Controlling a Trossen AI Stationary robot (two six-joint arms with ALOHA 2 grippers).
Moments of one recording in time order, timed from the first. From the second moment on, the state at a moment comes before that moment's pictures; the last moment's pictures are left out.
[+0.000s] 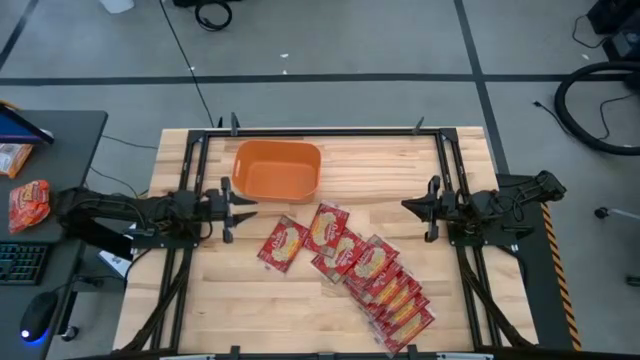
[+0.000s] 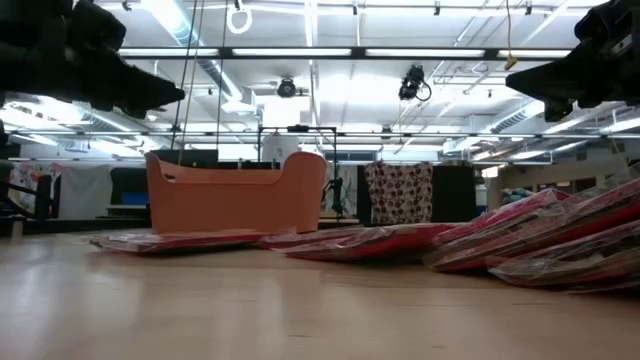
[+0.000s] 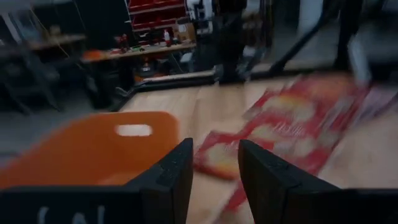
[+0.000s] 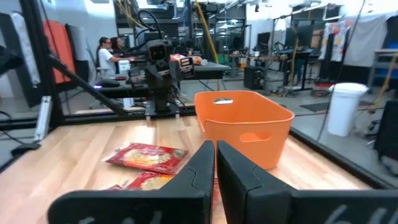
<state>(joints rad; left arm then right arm) -0.06 0.35 0.06 0.25 -0.19 0.02 0.34 0.01 0.01 0.09 0.56 -0.04</state>
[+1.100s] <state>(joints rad) -0.05 0.38 0.06 0.51 -0.18 -0.38 0.31 0.09 0.02 0.61 0.78 0.11</state>
